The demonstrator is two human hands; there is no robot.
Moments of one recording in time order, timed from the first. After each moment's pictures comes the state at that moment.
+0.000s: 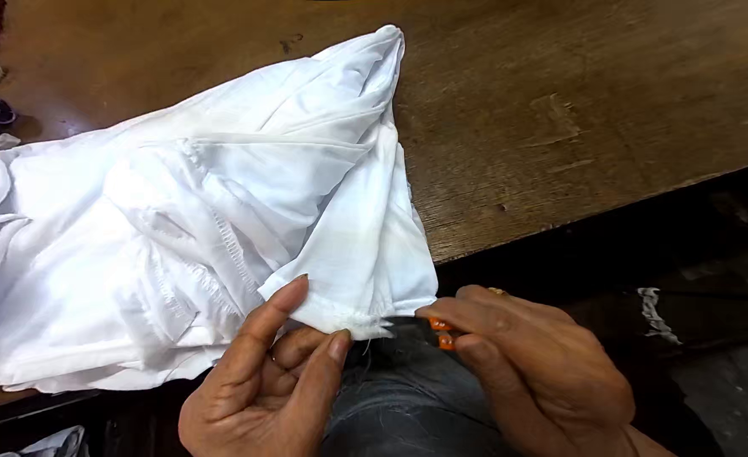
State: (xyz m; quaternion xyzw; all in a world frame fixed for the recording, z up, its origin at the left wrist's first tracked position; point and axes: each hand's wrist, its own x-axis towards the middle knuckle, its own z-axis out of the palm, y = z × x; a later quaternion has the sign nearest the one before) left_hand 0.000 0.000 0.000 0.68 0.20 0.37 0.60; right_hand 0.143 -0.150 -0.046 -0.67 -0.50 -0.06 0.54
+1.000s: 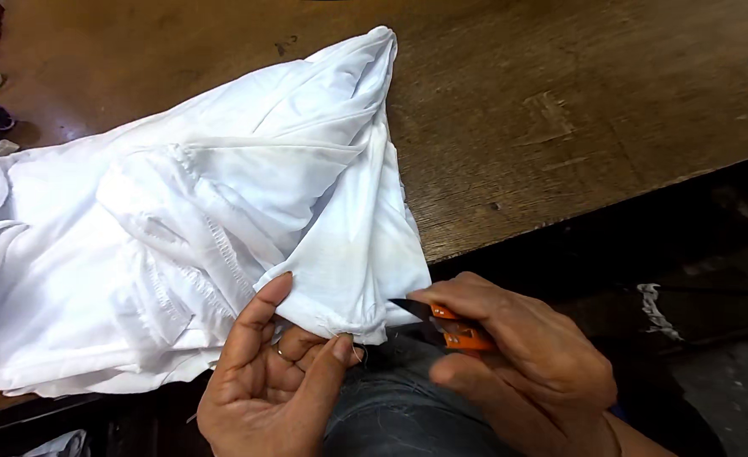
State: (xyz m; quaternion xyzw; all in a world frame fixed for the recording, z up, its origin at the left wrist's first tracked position) left_hand 0.006 -0.008 -0.006 0.60 0.23 0.37 0.67; right_hand 0.144 -0.144 -0.046 -0.65 -0.49 -0.04 0.58
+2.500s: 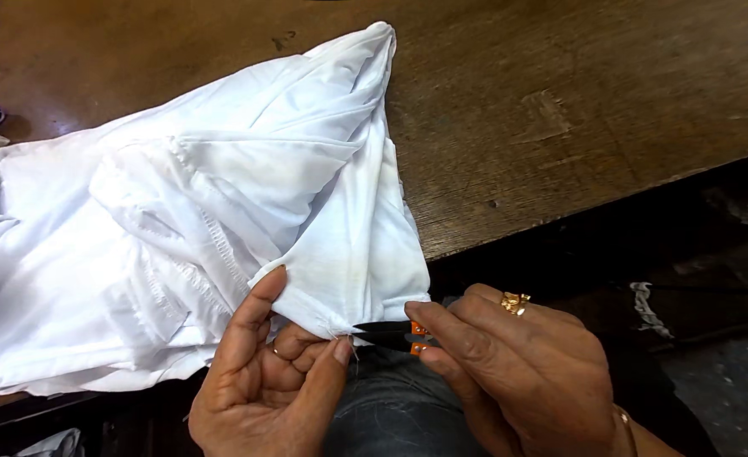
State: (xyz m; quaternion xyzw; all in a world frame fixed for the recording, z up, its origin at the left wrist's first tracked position) left_hand 0.004 -0.008 -0.004 0.64 0.22 0.37 0.64; right_hand 0.141 -0.155 -0.043 -0.71 -0.54 -0.16 0.42
